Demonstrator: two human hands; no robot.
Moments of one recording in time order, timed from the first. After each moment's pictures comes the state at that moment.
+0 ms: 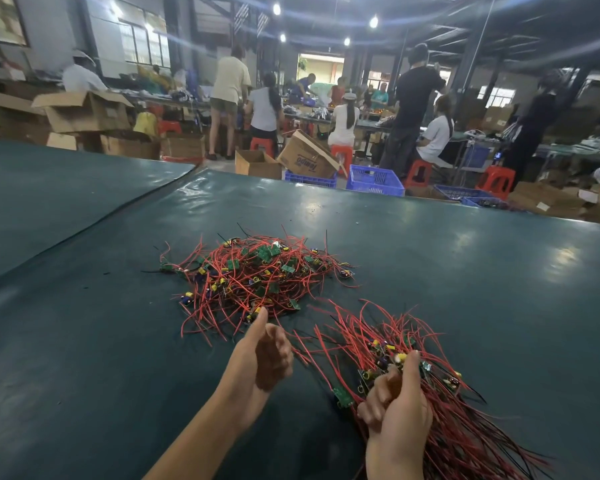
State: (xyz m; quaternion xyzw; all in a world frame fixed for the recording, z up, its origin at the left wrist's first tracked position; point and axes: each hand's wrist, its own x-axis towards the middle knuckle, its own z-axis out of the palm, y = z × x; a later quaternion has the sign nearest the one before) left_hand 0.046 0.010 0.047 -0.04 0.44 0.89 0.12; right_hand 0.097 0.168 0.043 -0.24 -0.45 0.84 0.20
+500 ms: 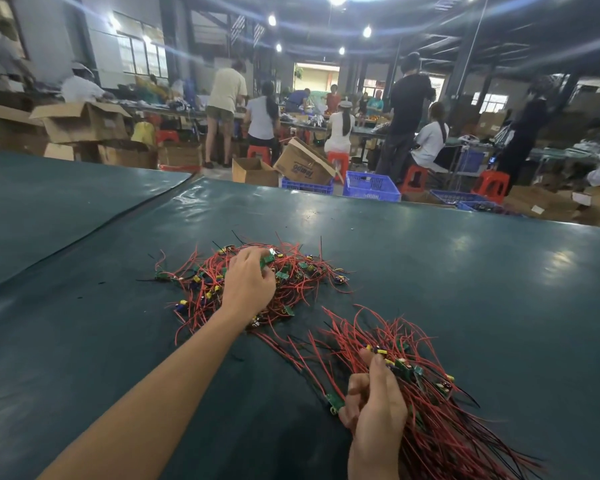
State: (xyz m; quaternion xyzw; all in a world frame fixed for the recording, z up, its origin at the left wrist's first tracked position) left_hand -0.079 0.002 0.077 0.05 0.90 0.37 -0.23; right_hand 0.095 0.155 0.038 -0.18 -0.50 0.82 0.21
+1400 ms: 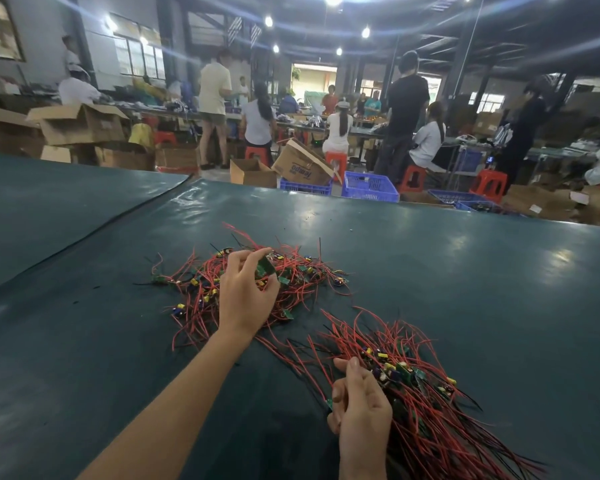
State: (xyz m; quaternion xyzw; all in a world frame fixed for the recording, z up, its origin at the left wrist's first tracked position) left_hand -0.062 0.005 0.066 0.10 0.84 0.39 -0.37; right_hand 0.092 0.147 0.037 -0.14 -0.56 0.80 0.18
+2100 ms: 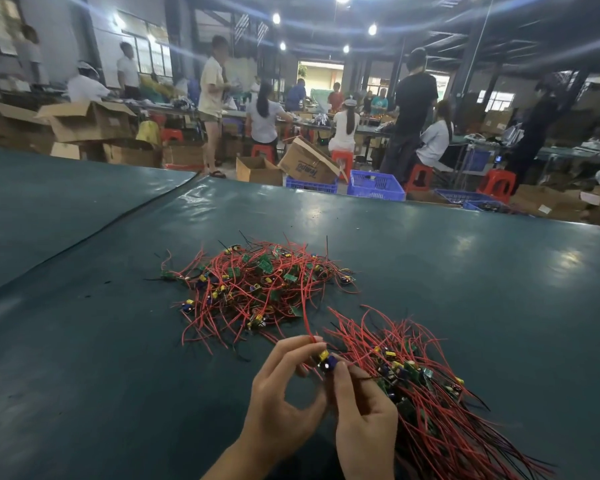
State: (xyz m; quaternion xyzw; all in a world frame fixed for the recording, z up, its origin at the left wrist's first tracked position) left_hand 0.063 0.035 0.022 0.29 0.71 0.53 -0.36; right_hand 0.102 0.135 0.038 -0.10 -0.63 0.74 0.22
